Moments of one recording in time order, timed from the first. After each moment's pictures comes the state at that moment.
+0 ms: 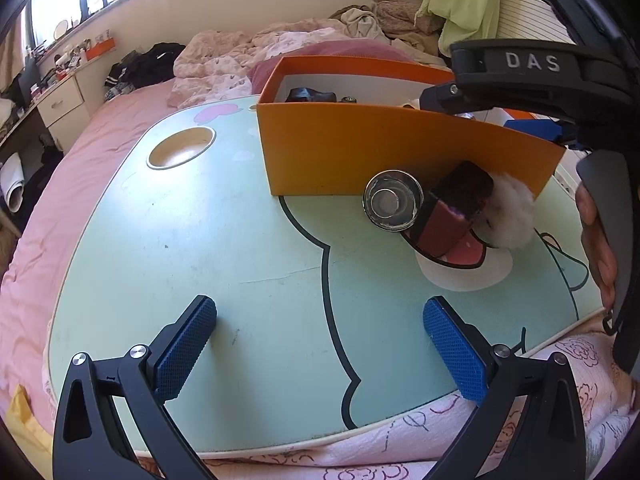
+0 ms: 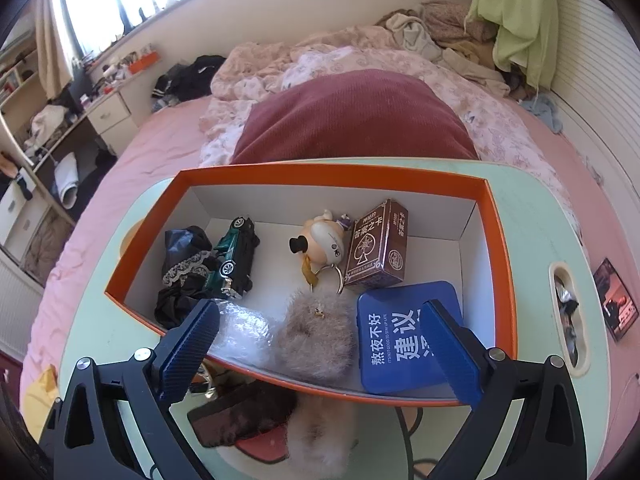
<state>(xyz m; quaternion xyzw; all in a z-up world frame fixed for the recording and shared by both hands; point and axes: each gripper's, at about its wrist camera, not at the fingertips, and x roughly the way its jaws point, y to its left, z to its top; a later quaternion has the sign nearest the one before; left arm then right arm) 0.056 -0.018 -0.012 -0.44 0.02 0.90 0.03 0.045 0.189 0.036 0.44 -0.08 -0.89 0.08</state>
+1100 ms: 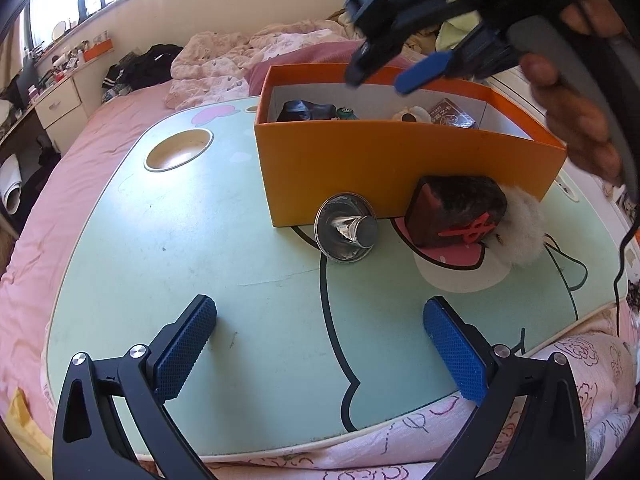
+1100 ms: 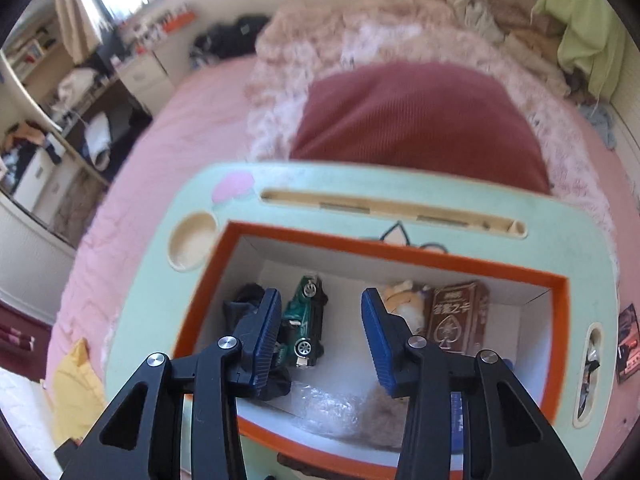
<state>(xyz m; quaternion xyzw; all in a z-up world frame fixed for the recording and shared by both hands) 0.060 -0.016 -0.009 -0.44 0.02 0.90 0.03 -0.030 0.131 0.056 0.54 -0.05 -0.83 0.16</state>
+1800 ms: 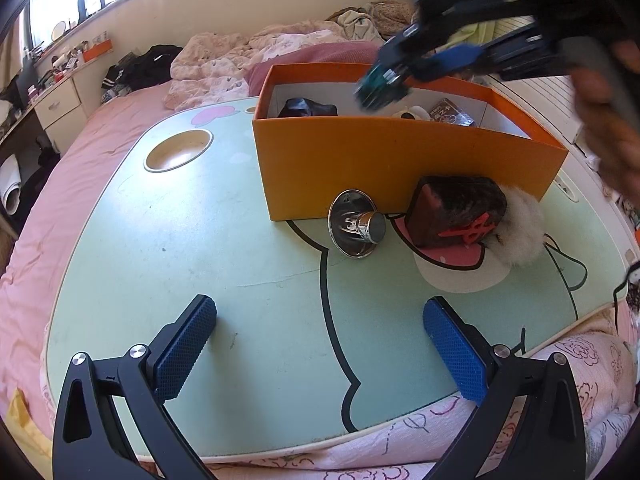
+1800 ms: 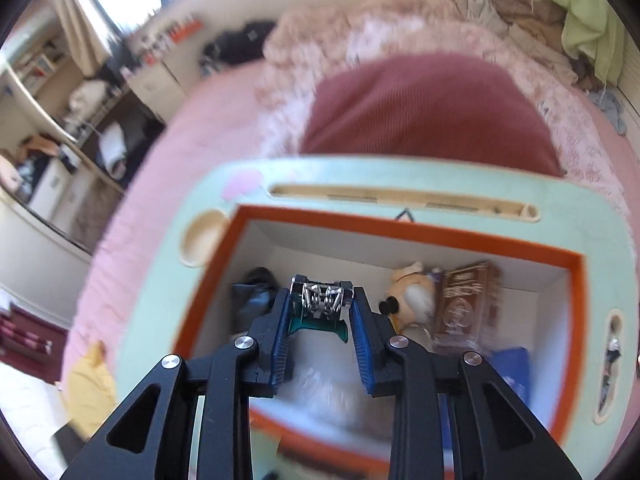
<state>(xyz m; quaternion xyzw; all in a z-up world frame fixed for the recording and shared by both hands) 0.061 -0.014 -0.006 -0.44 0.02 0.90 0.04 0.003 0.174 0.076 0.48 -0.11 -0.85 0.19</state>
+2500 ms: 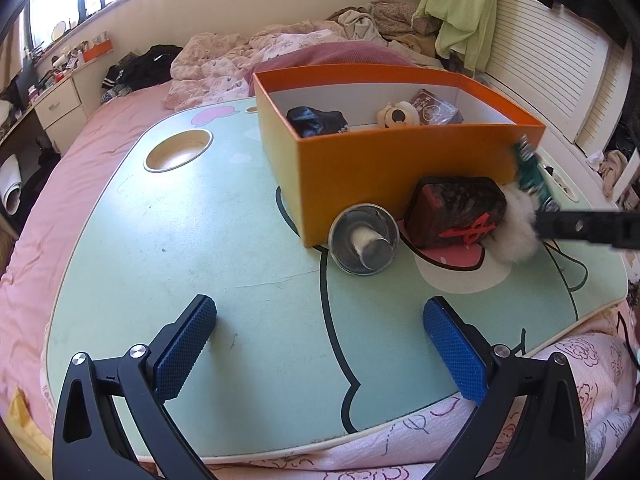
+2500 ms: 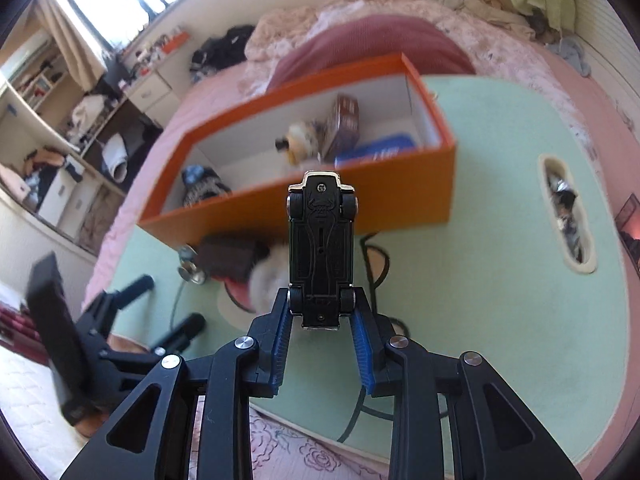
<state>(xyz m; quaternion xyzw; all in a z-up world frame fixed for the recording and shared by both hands) 0.062 -0.014 -0.005 -0.44 0.02 0.90 0.04 0.107 0.240 0.012 0.51 -0.13 -0.83 0.17</state>
